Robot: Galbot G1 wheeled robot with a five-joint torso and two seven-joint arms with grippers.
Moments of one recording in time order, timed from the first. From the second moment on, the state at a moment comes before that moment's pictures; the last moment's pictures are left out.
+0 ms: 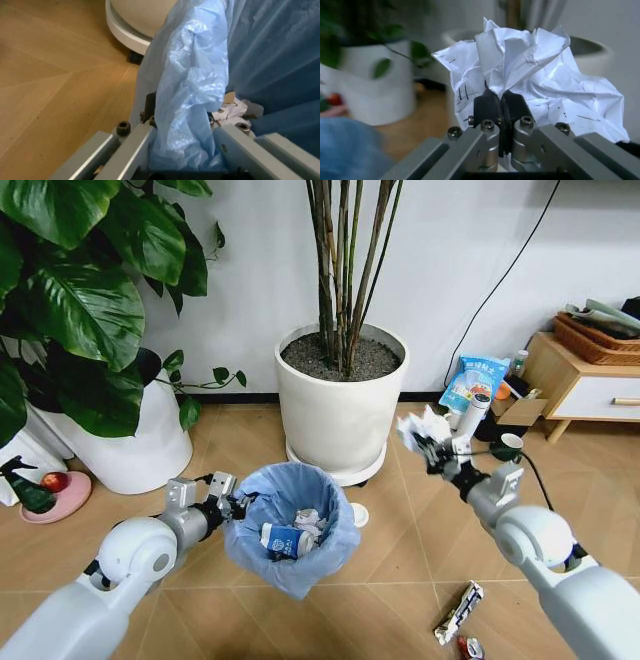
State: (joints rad) left arm 1.12 -0.84 -0.27 -2.02 -0.87 0.70 -0.06; right arm -1.11 0.80 0.32 2.09 0.71 -0.21 -0.06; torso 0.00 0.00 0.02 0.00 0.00
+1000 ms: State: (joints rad) left arm 0.90 -0.90 -0.13 -1.87 -0.91 0.71 -0.07; right arm -0.94 0.78 -0.09 2.18 0.76 -0.26 -0.06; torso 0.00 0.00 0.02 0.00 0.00
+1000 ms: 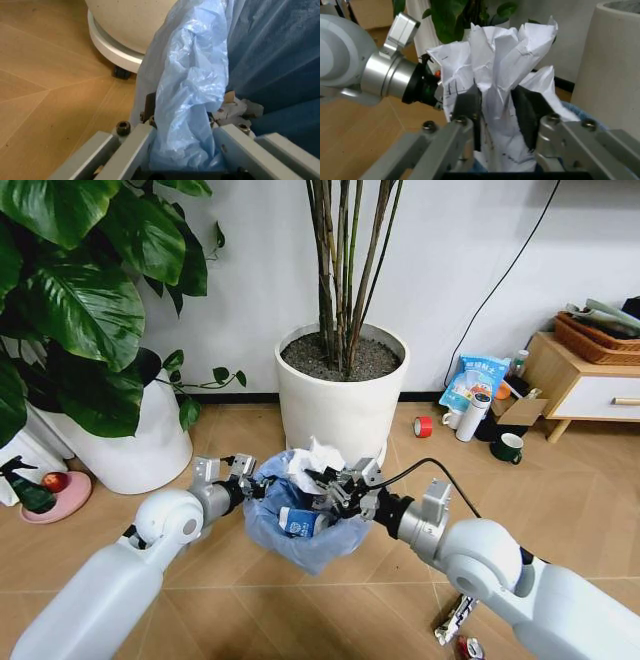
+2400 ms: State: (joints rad) left arm 0.98 -0.82 -0.24 -1.95 -0.92 0.71 -0.07; right arm -0.92 0.94 0.04 1.51 0.80 -0.35 0.13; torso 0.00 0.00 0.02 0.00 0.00
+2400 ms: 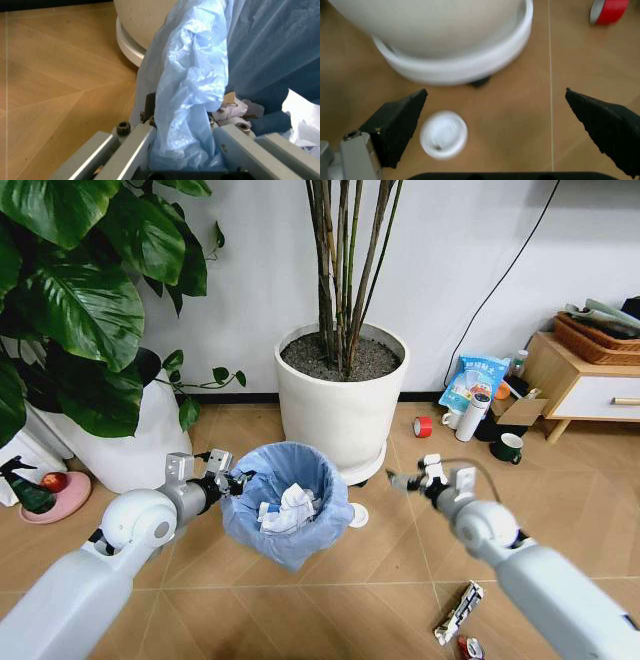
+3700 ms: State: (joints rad) left arm 0.99 -0.80 -0.26 -2.00 -0.94 0.71 -0.09; right arm -0.59 1.32 -0.14 0.73 0.65 -0.29 0.06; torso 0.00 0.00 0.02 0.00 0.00
